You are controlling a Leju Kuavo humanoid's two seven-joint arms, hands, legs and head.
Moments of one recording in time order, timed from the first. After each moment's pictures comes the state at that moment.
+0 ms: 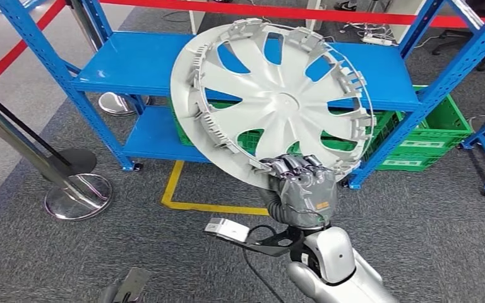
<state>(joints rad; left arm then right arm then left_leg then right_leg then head) -0.03 -0.10 0.13 -0.26 -0.45 0.24 -0.44 -0.20 0.02 0.56 -1.48 1.46 -0.69 0.05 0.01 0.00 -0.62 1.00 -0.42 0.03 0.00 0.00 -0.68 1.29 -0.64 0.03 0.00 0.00</state>
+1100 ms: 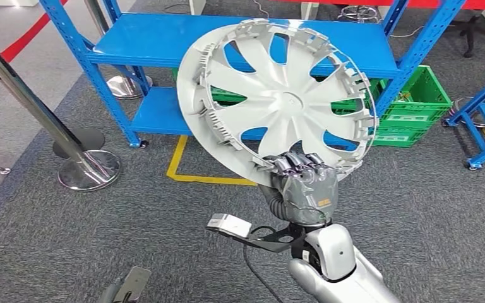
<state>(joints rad) -0.04 -0.09 0.13 -0.25 -0.45 0.23 -0.45 -0.21 0.02 0.55 -1.46 1.45 -0.69 0.06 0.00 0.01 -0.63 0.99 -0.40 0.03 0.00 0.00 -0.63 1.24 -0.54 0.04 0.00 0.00</state>
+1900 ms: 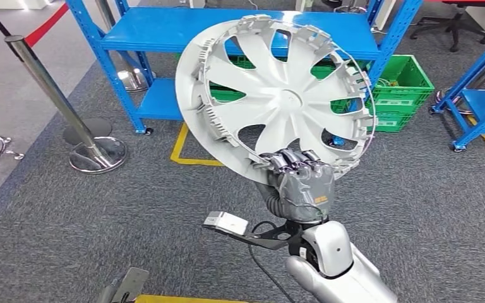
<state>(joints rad) -0.04 -0.09 0.13 -0.25 -0.45 0.23 -0.45 -0.22 0.02 0.55 -1.46 1.45 -0.68 0.06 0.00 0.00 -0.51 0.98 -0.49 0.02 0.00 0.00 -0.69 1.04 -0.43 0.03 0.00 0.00</state>
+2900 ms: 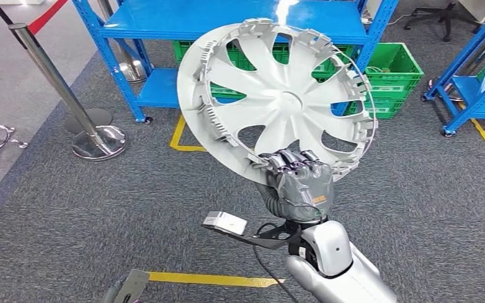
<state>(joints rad) -0.04 -0.09 0.13 -0.25 -0.45 0.22 -0.45 -0.22 0.02 0.55 -1.45 1.46 -0.69 0.06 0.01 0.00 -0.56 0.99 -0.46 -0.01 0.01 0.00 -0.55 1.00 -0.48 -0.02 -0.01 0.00</state>
